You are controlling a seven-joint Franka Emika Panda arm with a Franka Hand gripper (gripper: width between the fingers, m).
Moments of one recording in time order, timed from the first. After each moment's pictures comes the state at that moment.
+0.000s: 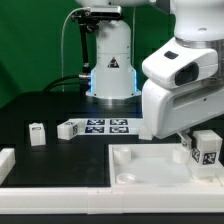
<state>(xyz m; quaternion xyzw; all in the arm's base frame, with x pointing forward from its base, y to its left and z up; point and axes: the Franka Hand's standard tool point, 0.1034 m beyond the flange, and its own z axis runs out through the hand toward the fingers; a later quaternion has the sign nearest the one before) 0.618 0.131 0.087 -0.97 -0.19 0.08 0.10</state>
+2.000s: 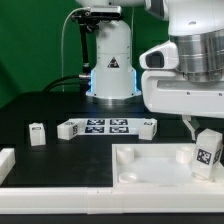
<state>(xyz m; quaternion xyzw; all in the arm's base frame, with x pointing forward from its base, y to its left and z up) 0.624 0.134 0.087 -0.92 0.38 0.07 0.08</state>
